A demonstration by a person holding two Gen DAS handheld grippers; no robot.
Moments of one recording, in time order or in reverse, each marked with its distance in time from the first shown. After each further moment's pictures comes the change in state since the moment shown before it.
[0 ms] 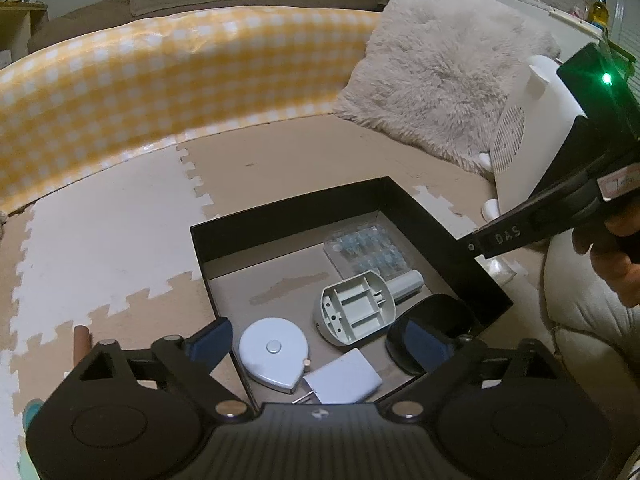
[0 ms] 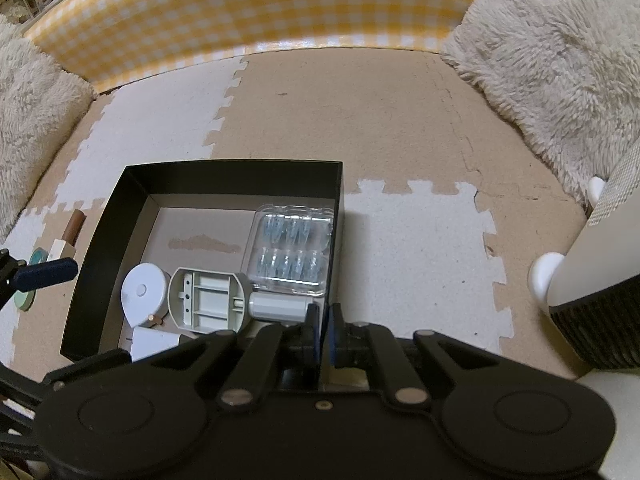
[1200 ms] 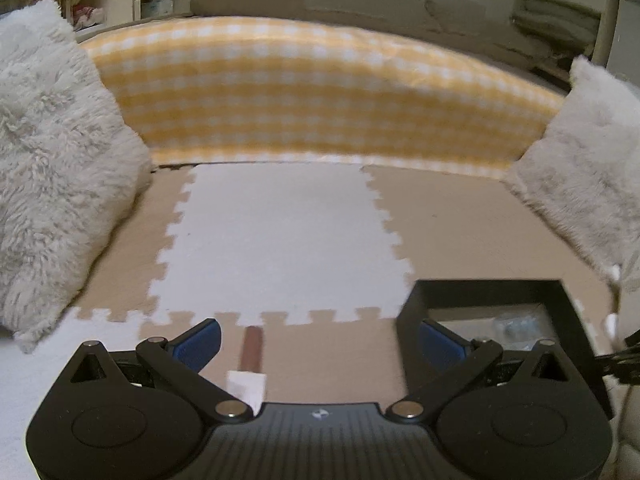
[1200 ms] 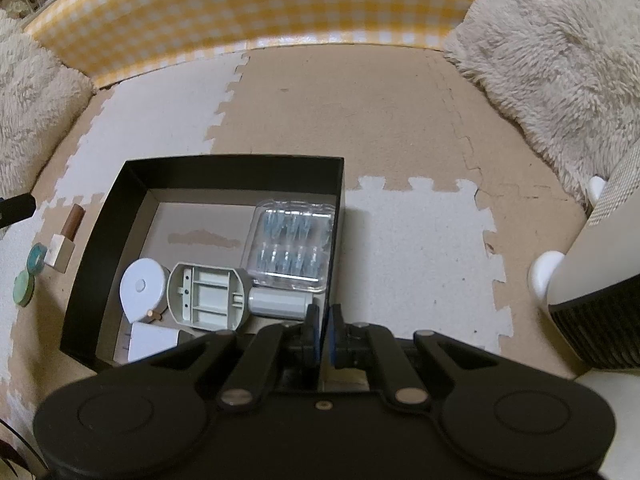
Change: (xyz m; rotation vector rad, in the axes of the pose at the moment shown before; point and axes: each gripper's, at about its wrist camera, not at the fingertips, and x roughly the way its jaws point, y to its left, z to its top) left arm -0.033 0.110 0.014 -0.323 -0.048 0.313; right arm 0.001 -0.001 -0.001 -0.012 0.013 -0.001
